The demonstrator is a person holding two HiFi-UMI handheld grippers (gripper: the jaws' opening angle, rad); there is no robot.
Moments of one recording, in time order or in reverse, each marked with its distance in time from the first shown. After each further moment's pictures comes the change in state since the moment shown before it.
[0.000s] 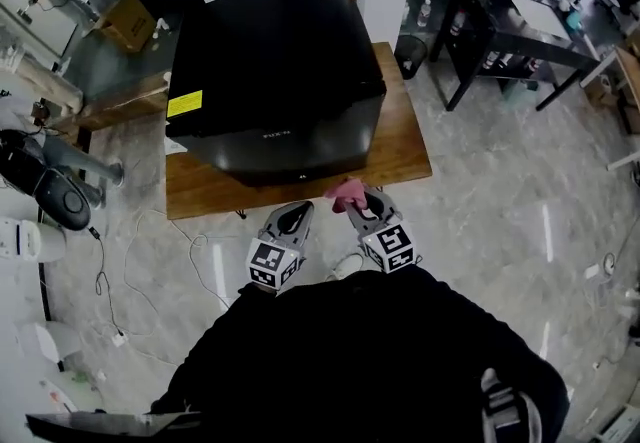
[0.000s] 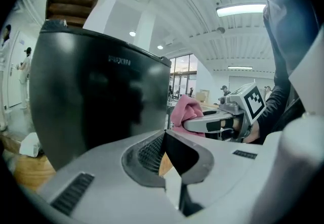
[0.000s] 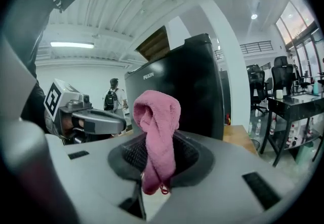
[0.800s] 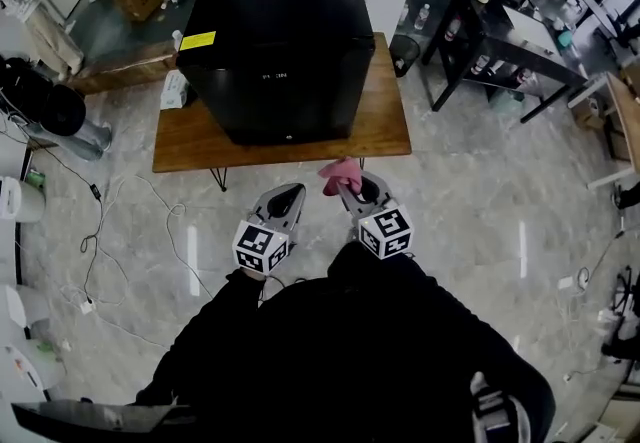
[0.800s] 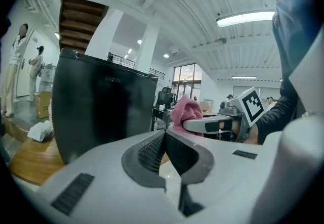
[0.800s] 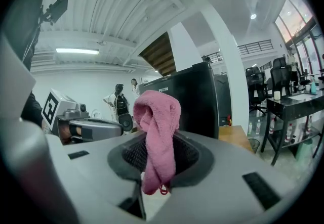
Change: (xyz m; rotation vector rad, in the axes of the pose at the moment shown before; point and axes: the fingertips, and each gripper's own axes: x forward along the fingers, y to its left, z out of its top) left arm -0.078 -0.089 0.010 -0.069 -0.093 0.050; right arm -0.095 0.057 0.016 0.011 -0.032 0.035
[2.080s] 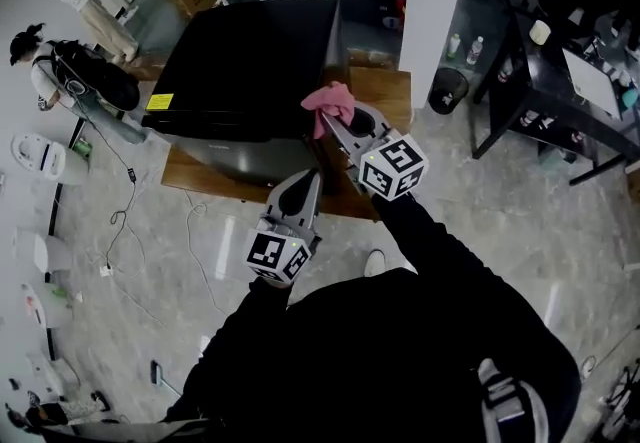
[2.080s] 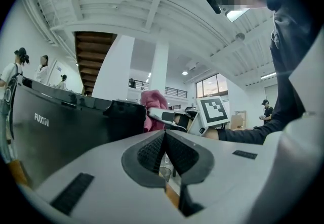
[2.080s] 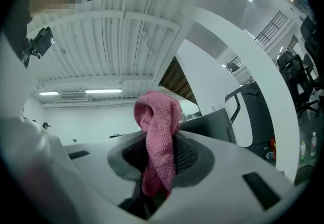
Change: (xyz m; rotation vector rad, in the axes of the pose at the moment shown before) left arm 0.286 -0.024 0.169 0.034 -0.253 0.335; right arm 0.120 -0.283 0.214 0.087 -0.310 0.446
